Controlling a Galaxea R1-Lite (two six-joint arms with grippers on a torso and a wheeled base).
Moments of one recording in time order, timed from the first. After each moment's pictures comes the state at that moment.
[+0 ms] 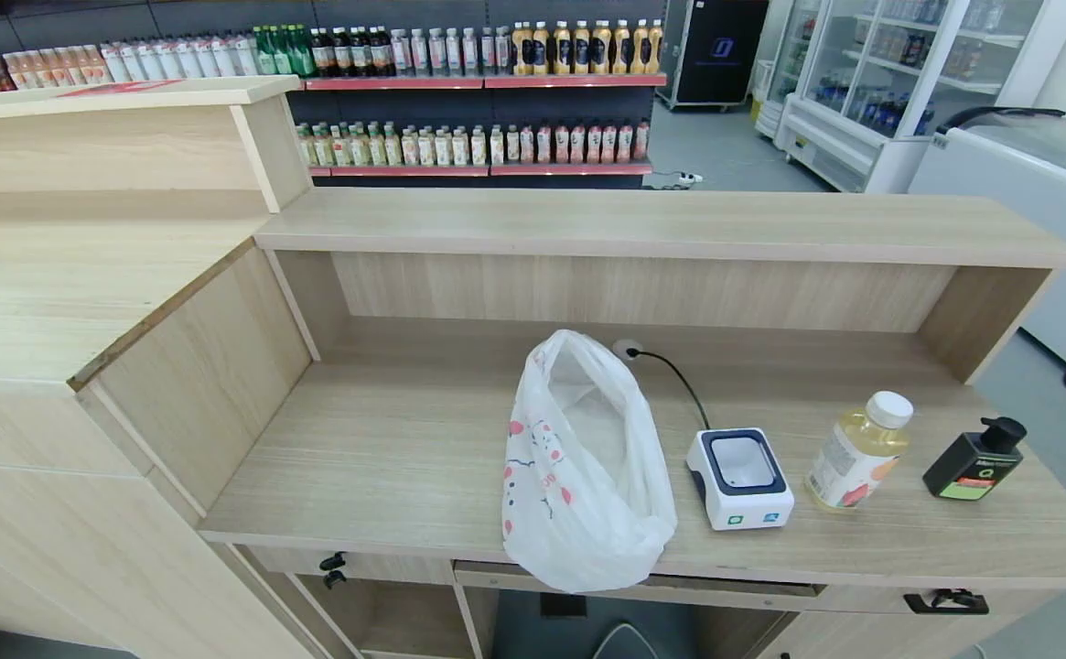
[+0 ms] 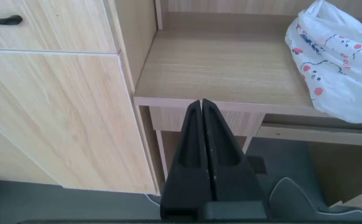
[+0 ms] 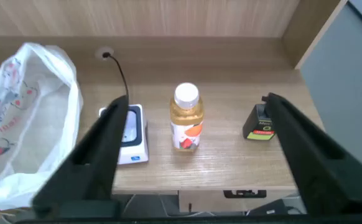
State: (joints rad) left arm 0.00 0.00 0.00 0.00 0.01 0.01; right arm -0.09 0.98 -0.48 -0.42 0.02 -0.07
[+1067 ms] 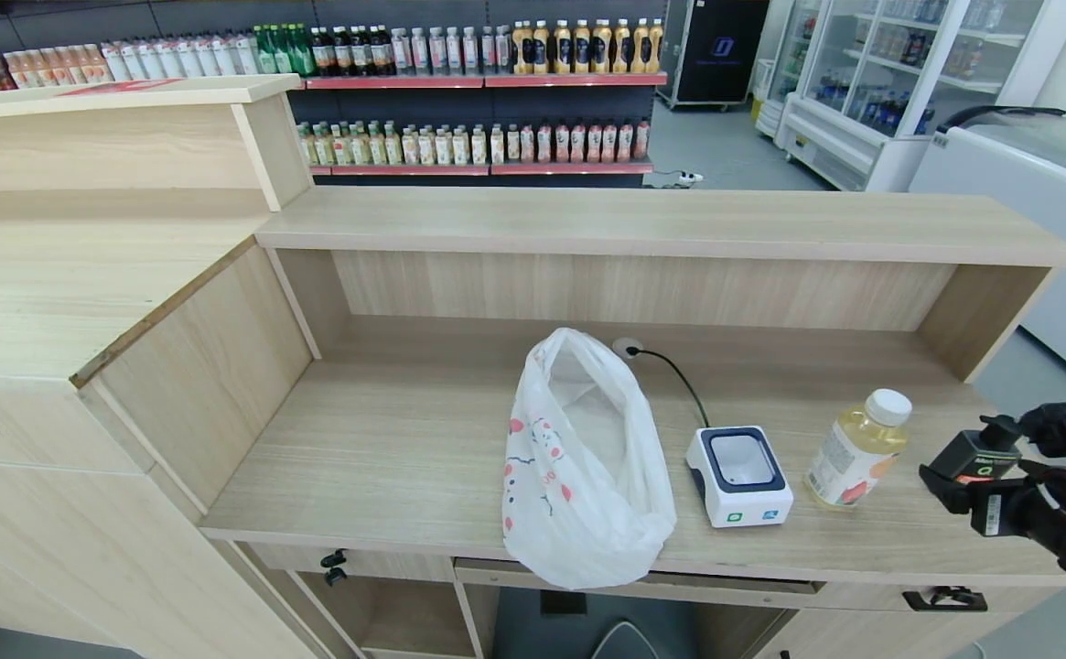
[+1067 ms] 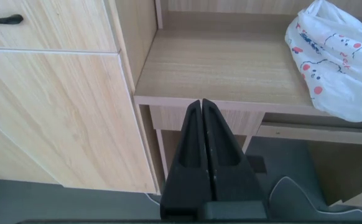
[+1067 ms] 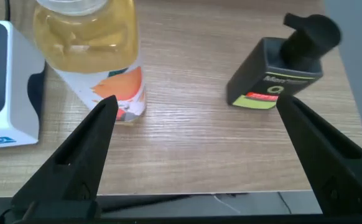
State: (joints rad) left arm 0.00 0.00 0.00 0.00 0.01 0.01; right arm -0.35 1.93 -0.21 -1.41 0.18 -0.27
